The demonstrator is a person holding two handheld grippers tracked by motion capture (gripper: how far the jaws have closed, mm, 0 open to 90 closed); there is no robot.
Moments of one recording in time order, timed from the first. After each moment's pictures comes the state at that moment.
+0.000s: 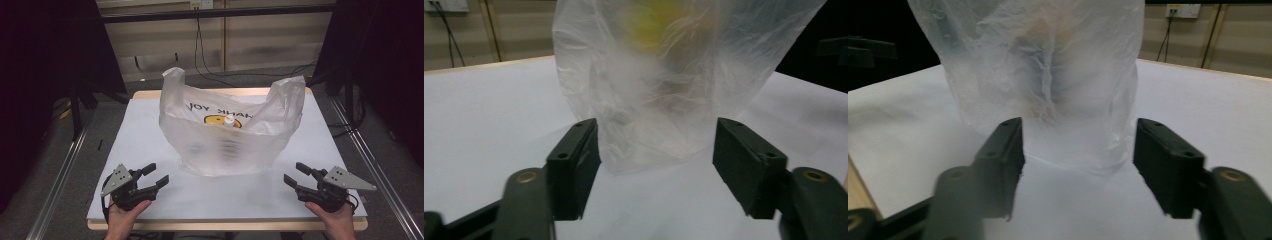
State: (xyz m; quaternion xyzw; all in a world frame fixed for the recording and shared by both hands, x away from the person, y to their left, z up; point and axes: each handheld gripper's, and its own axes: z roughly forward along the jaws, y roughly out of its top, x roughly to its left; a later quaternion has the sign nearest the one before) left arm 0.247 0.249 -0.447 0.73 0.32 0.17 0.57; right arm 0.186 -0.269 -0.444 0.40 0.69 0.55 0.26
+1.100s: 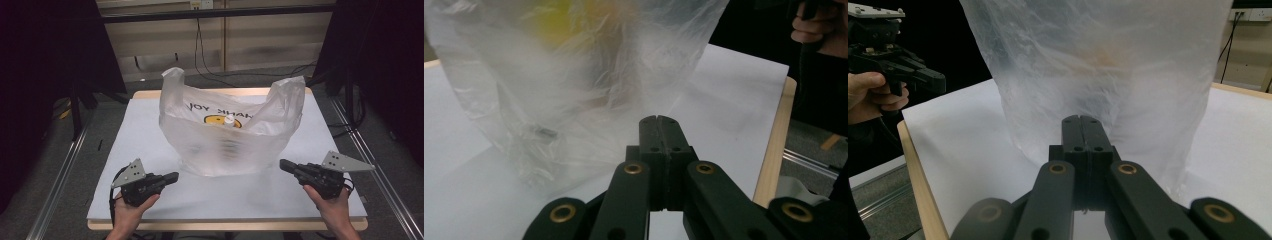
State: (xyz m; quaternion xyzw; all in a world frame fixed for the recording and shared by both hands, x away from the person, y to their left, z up) left arm 0.252 0.219 -0.417 0.80 0.22 0.09 0.56; right arm 0.205 -0.255 -0.401 0.35 0.71 0.58 0.19
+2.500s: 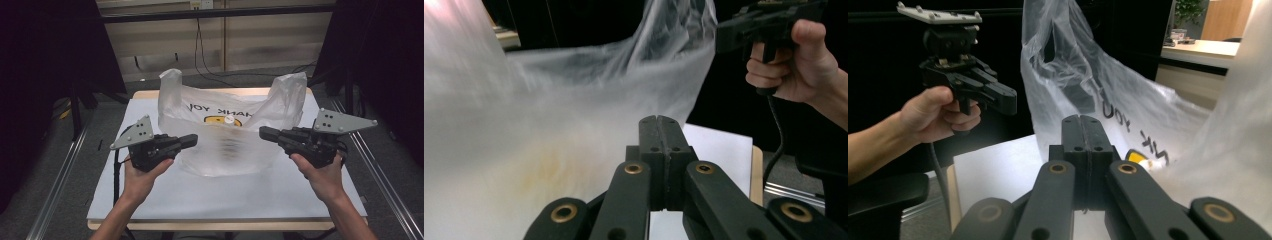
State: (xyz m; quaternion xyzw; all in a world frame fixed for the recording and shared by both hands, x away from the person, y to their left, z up) left arm 0.278 0.167 -0.300 0.76 0.14 0.10 0.62; right arm 0.230 -0.206 -0.285 0.24 0.72 0.63 0.18
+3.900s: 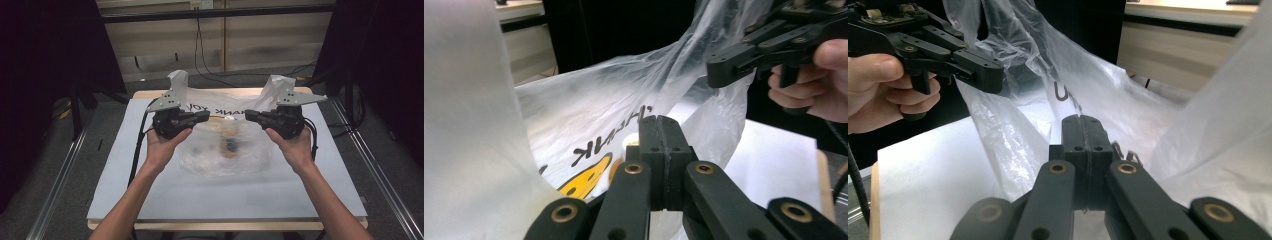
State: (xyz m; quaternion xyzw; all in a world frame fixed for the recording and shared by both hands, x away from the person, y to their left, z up) left arm 0.355 0.128 -0.316 0.79 0.19 0.11 0.58; right arm 0.315 -0.185 -0.320 0.32 0.74 0.56 0.18
